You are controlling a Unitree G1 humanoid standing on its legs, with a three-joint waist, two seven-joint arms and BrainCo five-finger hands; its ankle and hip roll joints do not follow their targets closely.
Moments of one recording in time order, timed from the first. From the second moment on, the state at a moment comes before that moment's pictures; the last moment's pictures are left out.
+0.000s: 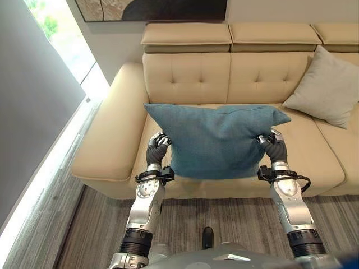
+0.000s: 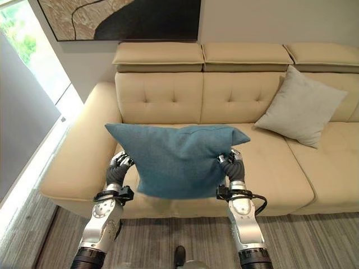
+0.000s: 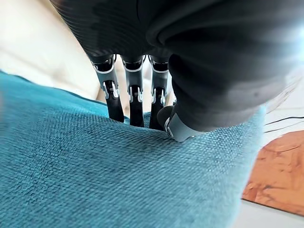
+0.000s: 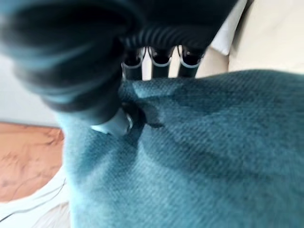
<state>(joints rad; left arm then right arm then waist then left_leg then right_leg) -0.02 0.03 -0.08 0.10 -0.30 -0.05 0.17 -0.03 -0.17 0.02 0.06 0.09 -0.09 -0.18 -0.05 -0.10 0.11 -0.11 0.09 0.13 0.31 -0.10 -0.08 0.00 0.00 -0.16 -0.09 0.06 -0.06</state>
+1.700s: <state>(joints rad) -0.18 0.13 -0.02 0.13 -0.28 -0.06 0.23 -0.24 -0.21 0.18 0.22 0.05 -0.07 -0.22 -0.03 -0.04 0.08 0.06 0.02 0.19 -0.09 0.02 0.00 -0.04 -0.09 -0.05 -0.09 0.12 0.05</state>
